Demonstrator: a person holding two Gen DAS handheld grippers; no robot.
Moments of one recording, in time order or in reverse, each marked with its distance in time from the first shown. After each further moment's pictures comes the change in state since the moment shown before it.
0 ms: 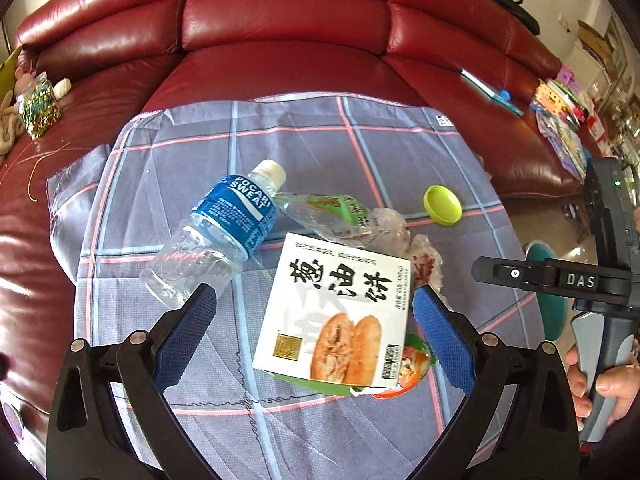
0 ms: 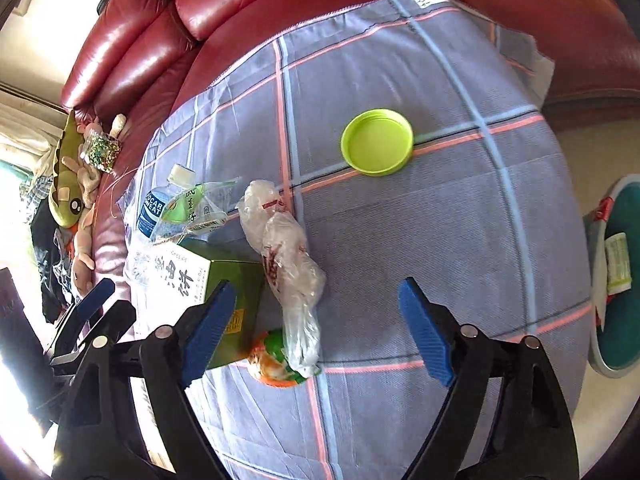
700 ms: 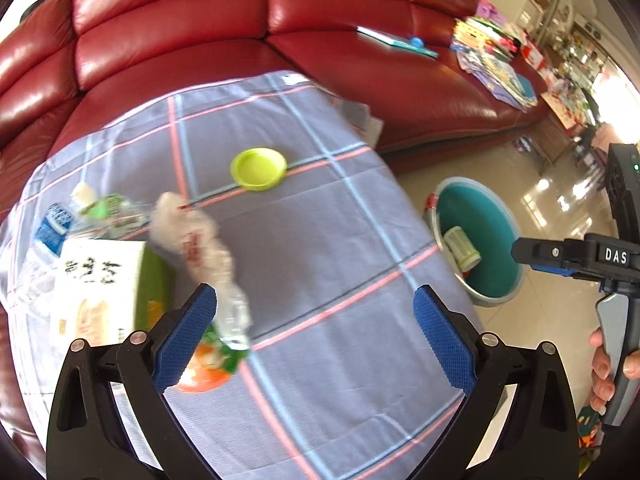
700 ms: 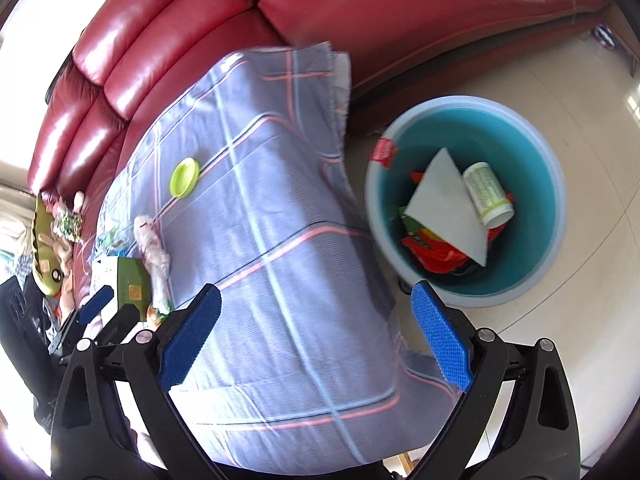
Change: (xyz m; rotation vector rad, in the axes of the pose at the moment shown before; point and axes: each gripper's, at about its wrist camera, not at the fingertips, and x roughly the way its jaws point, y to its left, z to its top) left arm 0.014 -0.179 -0.043 0.238 0.022 -0.114; right arm -0.130 -0.168 -0.083 0.229 -0.154 -0.116
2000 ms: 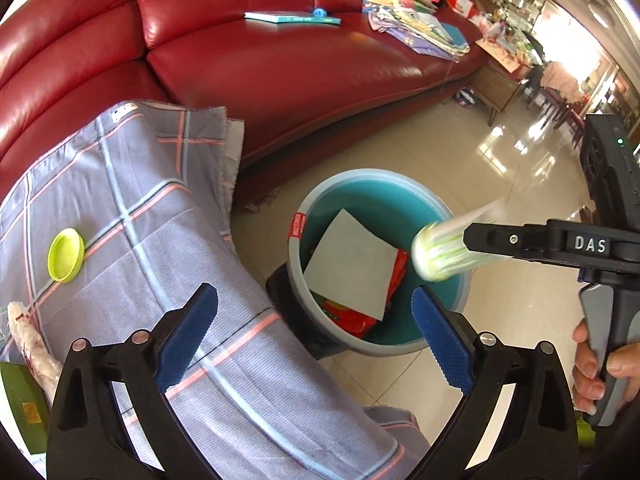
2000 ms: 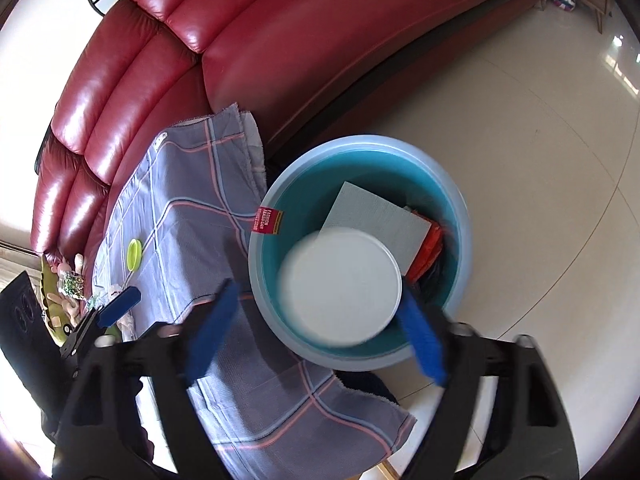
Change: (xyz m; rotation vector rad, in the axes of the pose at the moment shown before) left arm 0.086 -0.175 0.042 0.235 0.055 -0.154; right arm -0.024 -0.153 0.038 0.169 -0.108 0.023
